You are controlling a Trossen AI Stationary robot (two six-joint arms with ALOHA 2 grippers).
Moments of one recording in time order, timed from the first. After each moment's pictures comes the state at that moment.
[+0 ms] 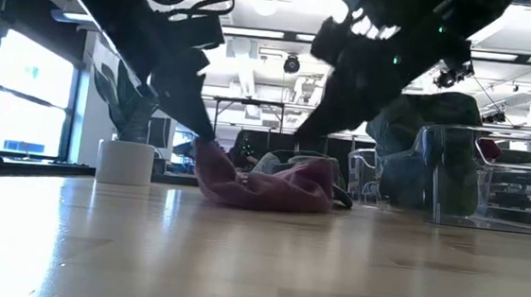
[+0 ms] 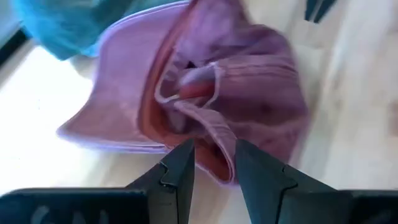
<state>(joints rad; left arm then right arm) -0.24 1.54 0.83 -0.18 -0.60 -0.43 0.07 1.64 0.84 0.13 0.11 0.11</state>
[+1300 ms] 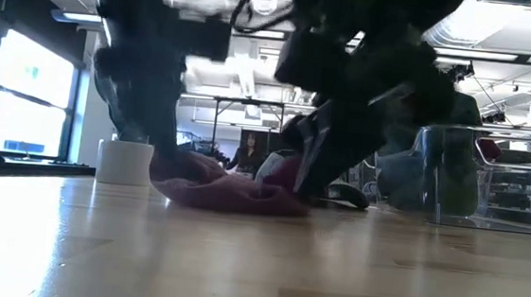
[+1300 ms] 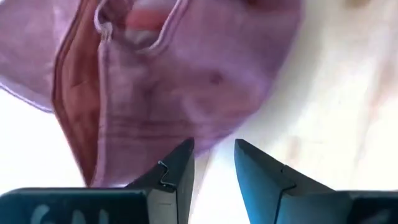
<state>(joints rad) -0.31 1.71 1.11 -0.66 -0.36 -0.50 0.15 1.91 1.11 -0.17 -0.26 -0.03</state>
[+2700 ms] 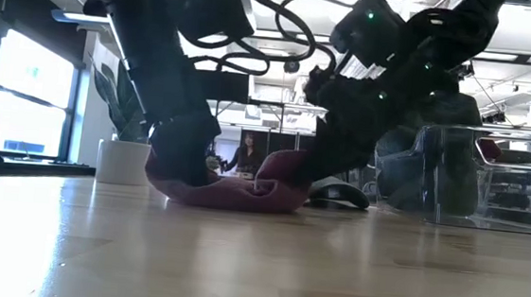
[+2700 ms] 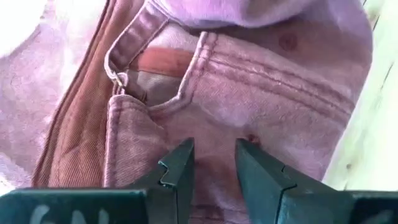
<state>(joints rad) -0.25 1.84 1.07 -0.45 -0.49 -0.50 0.03 1.75 0.80 0.20 0.09 0.34</state>
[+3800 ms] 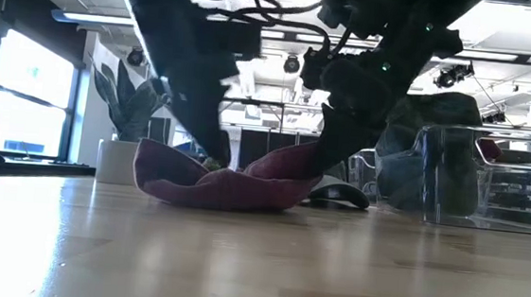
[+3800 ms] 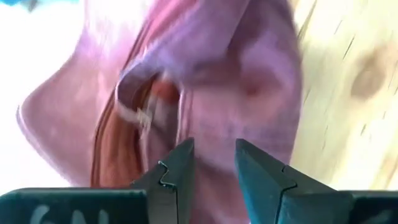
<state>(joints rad) -0.30 1.80 1.19 -0.59 -0.49 -0.58 0.10 1.74 0.98 -0.19 0.15 0.38</state>
